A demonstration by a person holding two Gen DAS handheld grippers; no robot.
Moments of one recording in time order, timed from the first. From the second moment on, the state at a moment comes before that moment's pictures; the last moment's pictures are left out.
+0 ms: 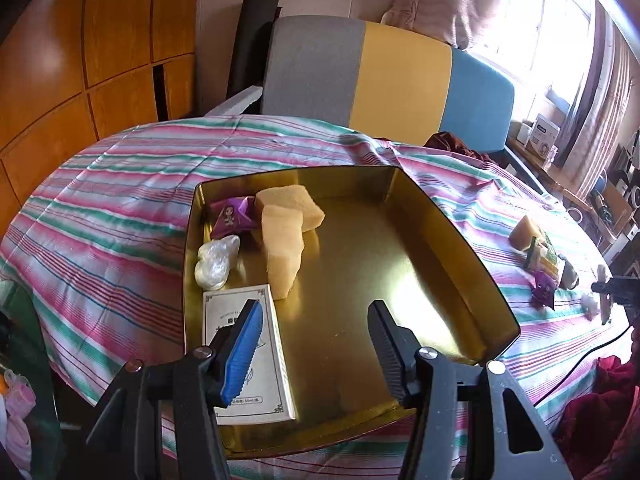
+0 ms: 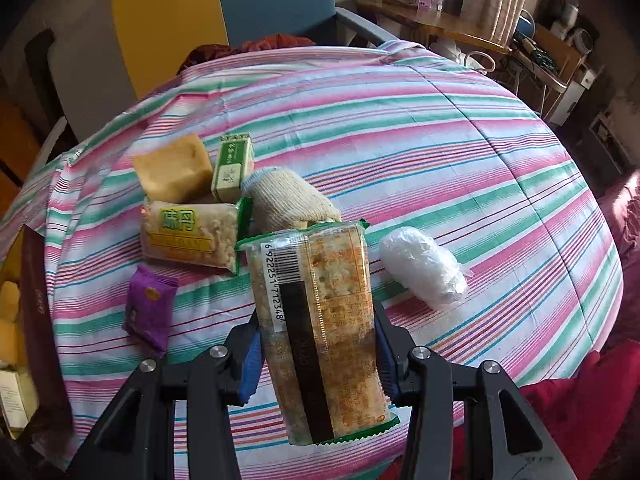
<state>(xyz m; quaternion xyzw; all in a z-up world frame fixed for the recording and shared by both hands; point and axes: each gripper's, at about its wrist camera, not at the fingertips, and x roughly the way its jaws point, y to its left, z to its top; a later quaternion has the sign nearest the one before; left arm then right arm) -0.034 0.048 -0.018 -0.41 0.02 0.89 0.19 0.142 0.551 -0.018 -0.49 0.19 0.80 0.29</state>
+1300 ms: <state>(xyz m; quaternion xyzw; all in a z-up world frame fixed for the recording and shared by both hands) -0.049 -0.029 -0.024 -0.42 -0.05 0.89 0.15 -0.152 0.203 -0.094 -0.59 0.24 0.77 -0.09</state>
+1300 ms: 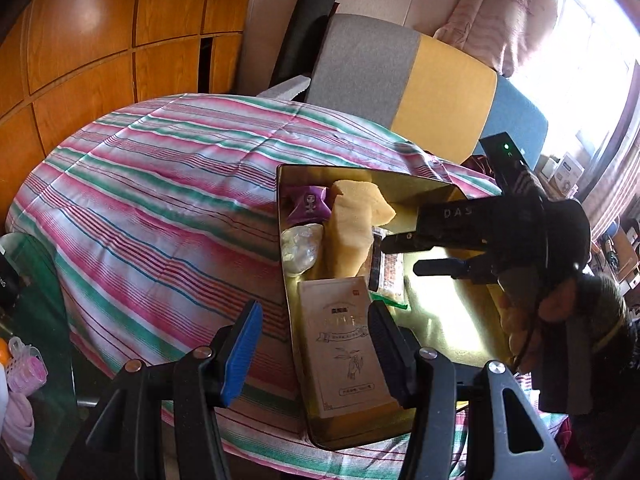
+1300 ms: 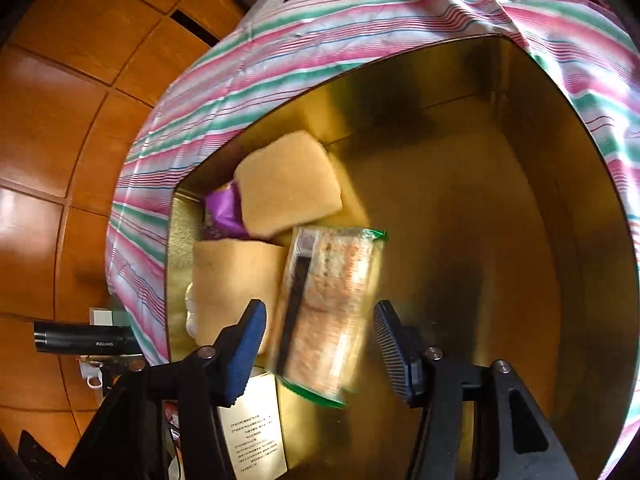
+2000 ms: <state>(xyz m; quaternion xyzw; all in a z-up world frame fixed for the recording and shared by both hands) -0.035 0.005 -0.010 -0.41 0.00 0.90 0.17 -0.052 0.253 -0.014 -0.44 0.09 0.89 -0.08</state>
